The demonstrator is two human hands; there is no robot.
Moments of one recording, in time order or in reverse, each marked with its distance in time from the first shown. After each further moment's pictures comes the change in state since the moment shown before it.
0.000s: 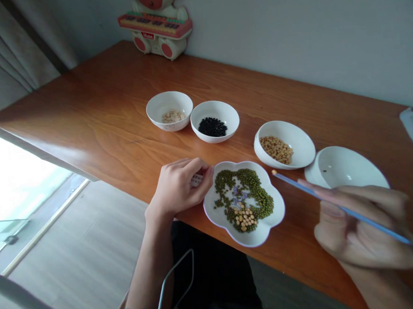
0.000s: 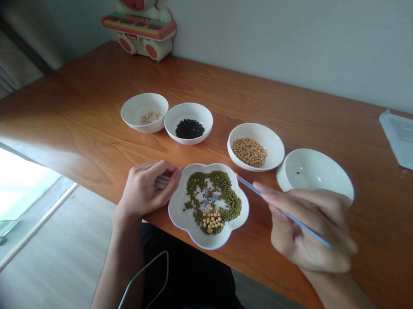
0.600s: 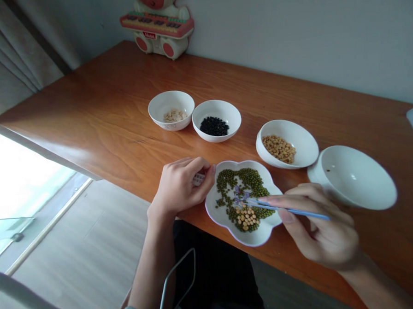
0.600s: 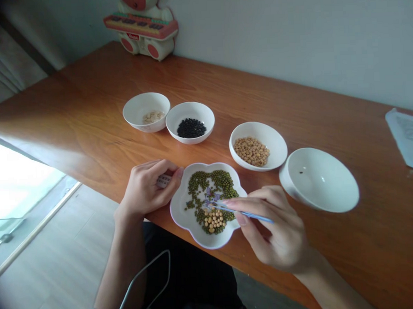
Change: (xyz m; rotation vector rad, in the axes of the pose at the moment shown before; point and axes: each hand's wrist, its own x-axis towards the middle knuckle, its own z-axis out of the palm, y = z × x) left_hand 0.000 0.000 0.000 -0.004 0.001 -0.006; right_hand 0.012 -0.026 0.013 0.417 -0.320 0.134
